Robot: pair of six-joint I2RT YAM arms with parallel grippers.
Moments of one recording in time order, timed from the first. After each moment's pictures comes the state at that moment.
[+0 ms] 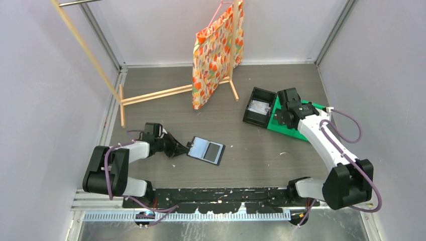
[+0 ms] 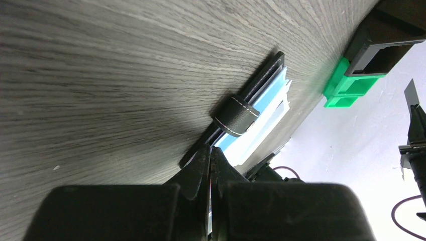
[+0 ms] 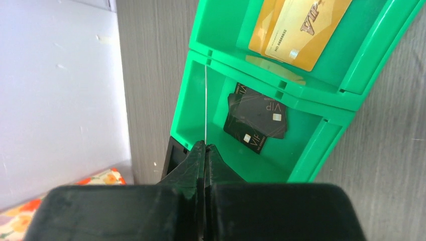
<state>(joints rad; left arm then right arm) -0.13 1.39 0.39 0.00 0.62 -0.98 0.24 1.25 1.01 -0.76 0.81 1.82</state>
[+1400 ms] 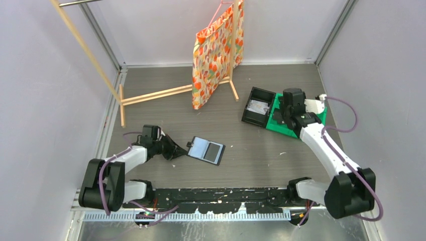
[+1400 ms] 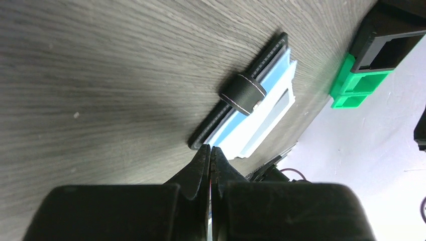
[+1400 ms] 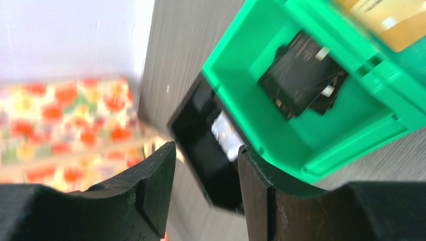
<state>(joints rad) -0.13 1.27 0.36 -0.08 0.58 -0.97 0.20 1.22 0.88 -0.37 0.56 1.51</state>
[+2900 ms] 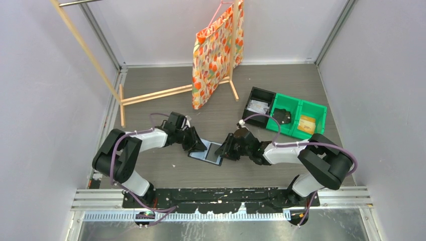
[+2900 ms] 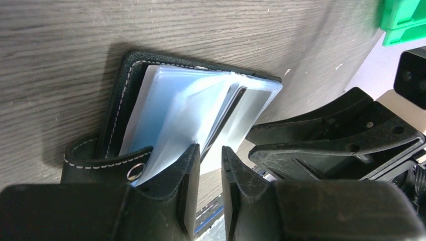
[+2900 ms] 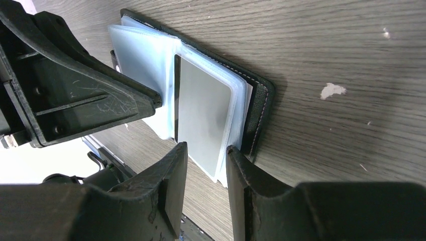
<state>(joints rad) -0.45 1.55 0.64 -0.06 0.56 -0.89 0.84 1.51 0.51 0.29 -0.10 1.17</state>
